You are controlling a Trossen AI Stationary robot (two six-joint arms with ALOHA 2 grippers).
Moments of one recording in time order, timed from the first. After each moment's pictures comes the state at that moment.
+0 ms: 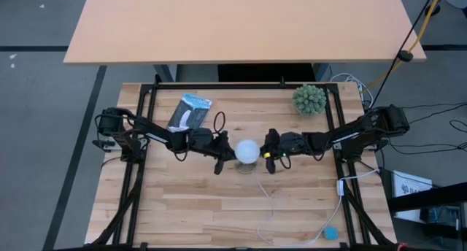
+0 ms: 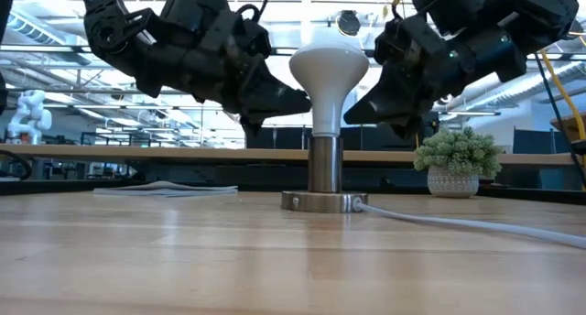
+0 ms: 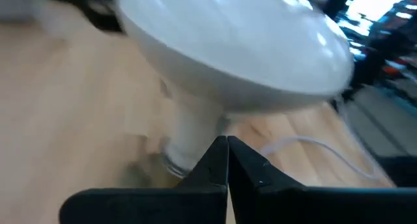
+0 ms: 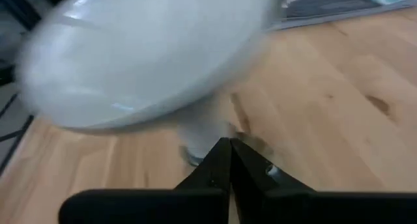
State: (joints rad) left arm 0.02 1.70 0.64 0.78 0.25 -0.24; right arm 0.06 1.46 0.52 0.52 0.07 0.40
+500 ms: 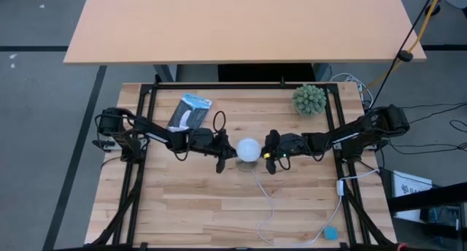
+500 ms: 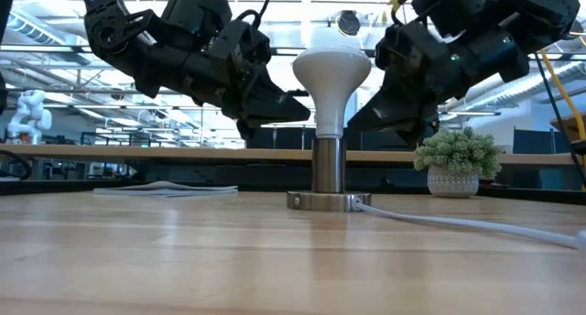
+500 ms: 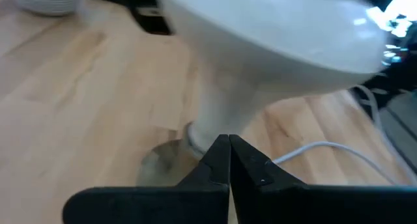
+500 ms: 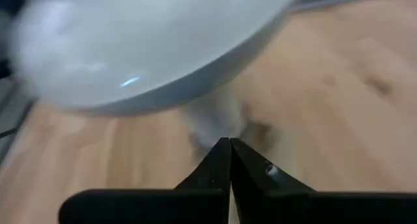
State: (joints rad) left arm 0.02 1.70 0.64 0.76 0.17 -0.26; right arm 0.07 1.46 0.52 0.48 0.07 0.43
